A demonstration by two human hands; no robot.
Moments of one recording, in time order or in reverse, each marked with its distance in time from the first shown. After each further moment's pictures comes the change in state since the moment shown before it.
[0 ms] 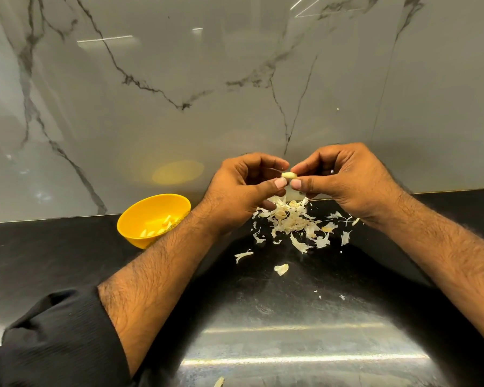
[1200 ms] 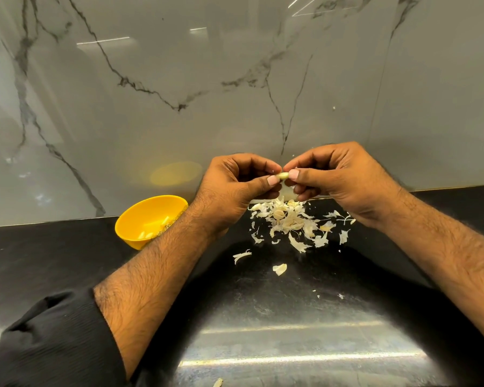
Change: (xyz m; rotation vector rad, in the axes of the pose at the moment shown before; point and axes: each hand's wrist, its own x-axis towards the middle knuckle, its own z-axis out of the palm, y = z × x) left_hand 0.001 0.001 -0.003 -0.166 0.027 0.014; right_hand 0.000 -0.001 0.002 0.163 -0.032 0.082
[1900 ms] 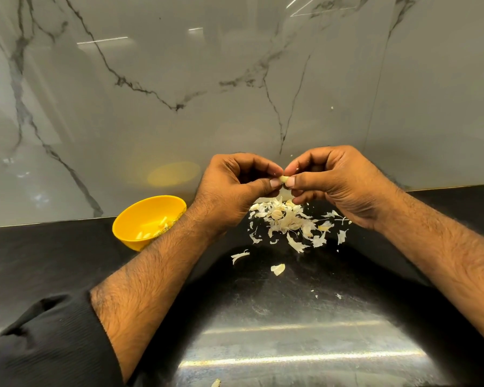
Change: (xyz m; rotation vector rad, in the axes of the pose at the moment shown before) left_hand 0.001 0.000 0.003 0.110 0.013 0.086; right_hand 0.001 0.002 -0.001 0.132 -0.044 0.074
